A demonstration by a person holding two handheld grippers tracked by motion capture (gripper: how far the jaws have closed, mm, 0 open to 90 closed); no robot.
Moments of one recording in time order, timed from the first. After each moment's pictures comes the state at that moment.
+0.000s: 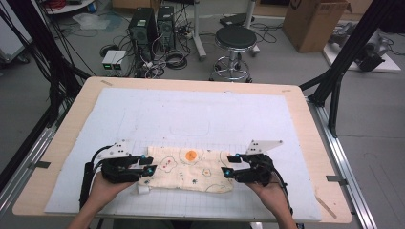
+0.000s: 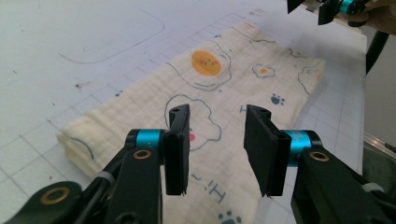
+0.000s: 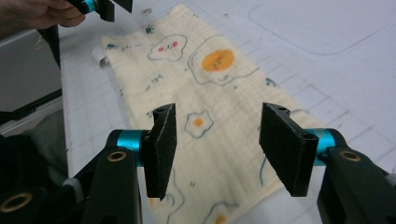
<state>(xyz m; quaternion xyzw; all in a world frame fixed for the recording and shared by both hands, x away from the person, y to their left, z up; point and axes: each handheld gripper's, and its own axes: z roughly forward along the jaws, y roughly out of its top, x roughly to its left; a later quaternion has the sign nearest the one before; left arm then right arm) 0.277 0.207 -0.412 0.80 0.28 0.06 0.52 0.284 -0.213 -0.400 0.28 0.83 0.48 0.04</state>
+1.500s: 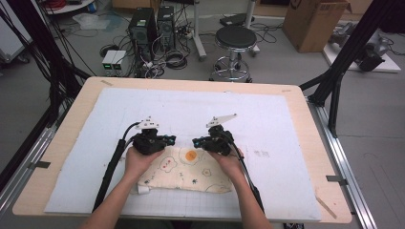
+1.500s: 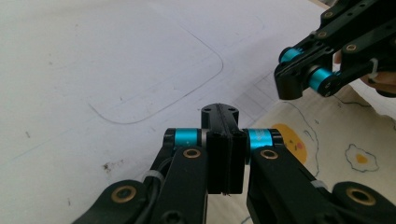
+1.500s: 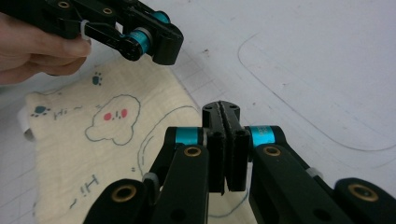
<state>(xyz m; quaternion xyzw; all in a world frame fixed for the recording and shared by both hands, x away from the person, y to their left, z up) 0.357 0.143 -0.421 0.79 0.36 0.09 0.49 0.375 -0.118 -0.421 0.29 0.84 0.45 0.01</state>
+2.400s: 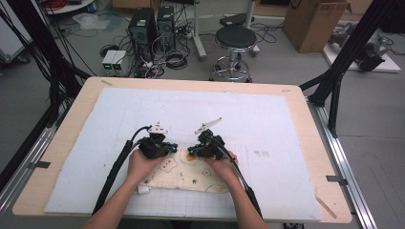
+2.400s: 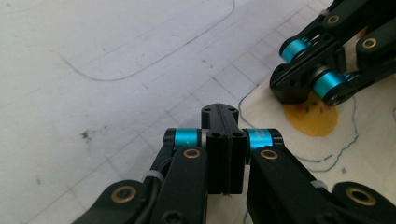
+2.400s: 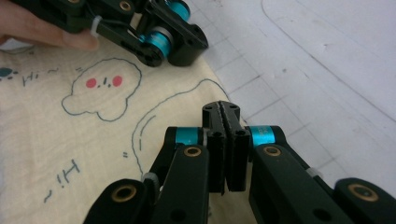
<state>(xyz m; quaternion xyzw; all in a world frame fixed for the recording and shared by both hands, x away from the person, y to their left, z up) 0.359 0.136 -0.439 0.84 0.36 0.08 0.40 0.373 -0.096 -0.439 0.28 0.88 0.38 0.00</state>
